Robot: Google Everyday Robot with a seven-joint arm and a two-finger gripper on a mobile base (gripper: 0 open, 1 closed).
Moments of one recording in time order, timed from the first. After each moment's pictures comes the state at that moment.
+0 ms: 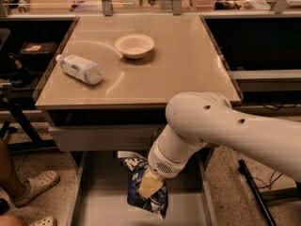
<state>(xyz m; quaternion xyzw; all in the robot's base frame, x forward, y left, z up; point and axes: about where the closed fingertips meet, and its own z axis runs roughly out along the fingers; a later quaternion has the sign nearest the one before) 0.372 0.001 0.697 -0.56 0.81 0.19 0.08</state>
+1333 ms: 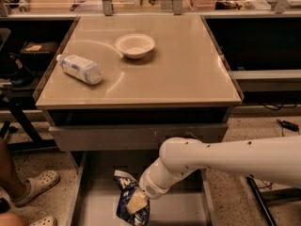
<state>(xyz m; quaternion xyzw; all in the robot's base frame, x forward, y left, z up) 0.375 0.044 0.545 -0.49 0.82 0.28 0.08</state>
